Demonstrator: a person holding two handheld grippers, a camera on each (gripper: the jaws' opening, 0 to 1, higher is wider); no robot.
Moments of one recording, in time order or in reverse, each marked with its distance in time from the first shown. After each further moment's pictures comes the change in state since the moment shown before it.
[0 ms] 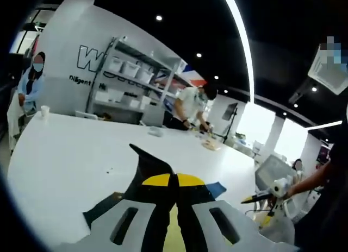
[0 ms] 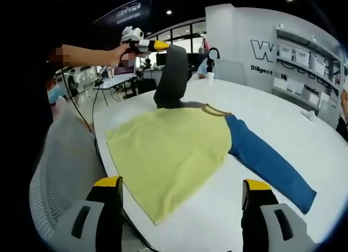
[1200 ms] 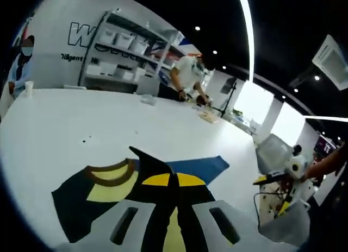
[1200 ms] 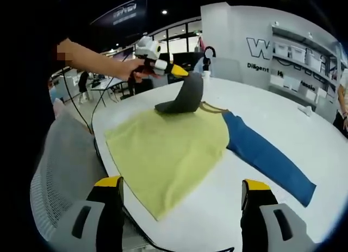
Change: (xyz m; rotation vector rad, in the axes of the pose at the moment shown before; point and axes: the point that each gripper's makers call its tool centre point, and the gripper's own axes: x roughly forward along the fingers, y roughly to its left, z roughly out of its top) left arm 0.080 -0.010 -0.106 -0.007 0.214 -0.026; right arm -0.007 0.000 -0.008 0.023 0.005 -0.021
